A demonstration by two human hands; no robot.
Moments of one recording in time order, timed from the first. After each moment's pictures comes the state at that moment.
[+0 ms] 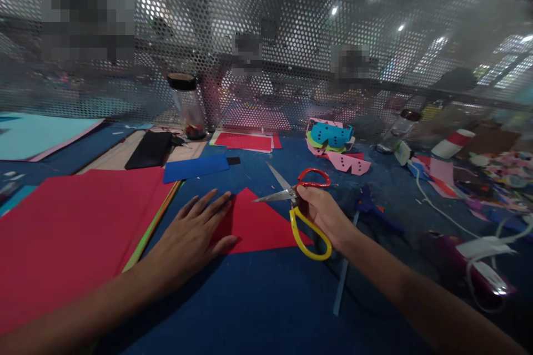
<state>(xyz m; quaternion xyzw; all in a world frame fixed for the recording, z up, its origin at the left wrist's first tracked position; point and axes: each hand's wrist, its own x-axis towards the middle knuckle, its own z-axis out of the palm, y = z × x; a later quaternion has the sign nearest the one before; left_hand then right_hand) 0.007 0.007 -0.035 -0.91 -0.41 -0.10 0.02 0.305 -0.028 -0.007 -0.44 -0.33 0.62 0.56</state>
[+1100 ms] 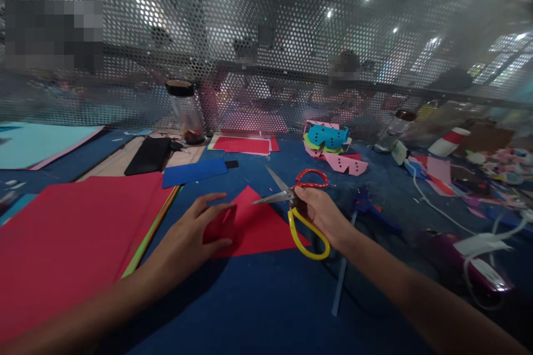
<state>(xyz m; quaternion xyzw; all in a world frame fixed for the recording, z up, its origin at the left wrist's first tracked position) 0.008 0.009 -0.025 -0.86 -0.43 -0.22 -0.15 0.308 -0.027 -0.009 -0.43 -0.33 0.62 0.56</state>
